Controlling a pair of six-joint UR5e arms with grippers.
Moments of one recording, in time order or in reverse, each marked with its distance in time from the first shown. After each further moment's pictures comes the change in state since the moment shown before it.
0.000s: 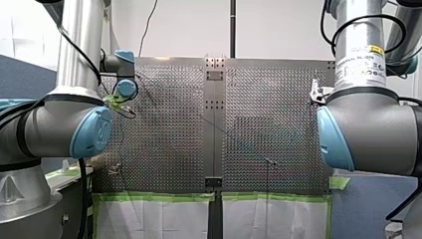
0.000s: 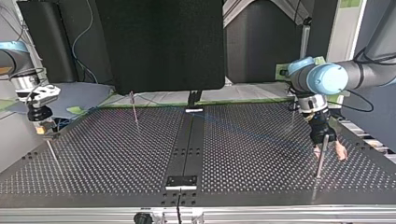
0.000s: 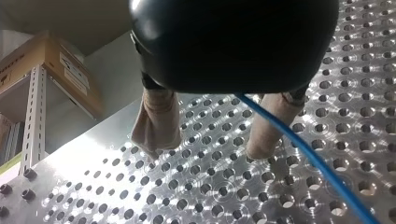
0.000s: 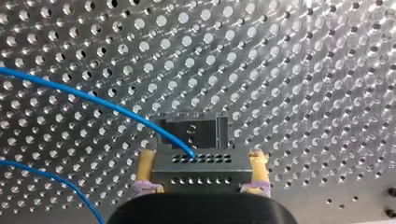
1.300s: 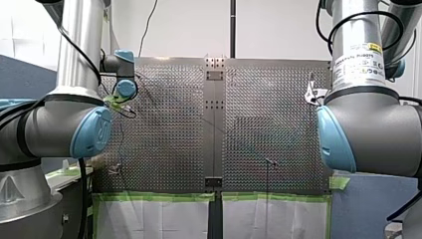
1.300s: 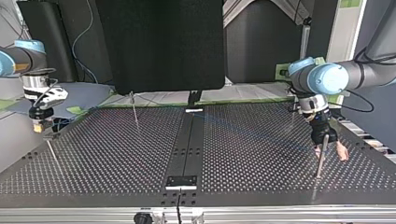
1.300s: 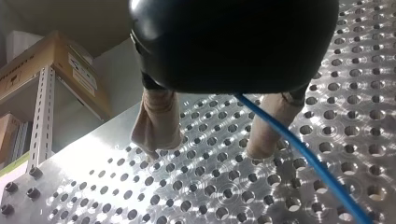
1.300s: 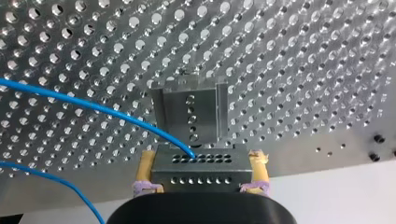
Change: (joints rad) left arm 0.003 0.000 0.000 0.012 0.000 -0.024; right arm 0.069 -0.028 0.076 -0.081 0.274 0.026
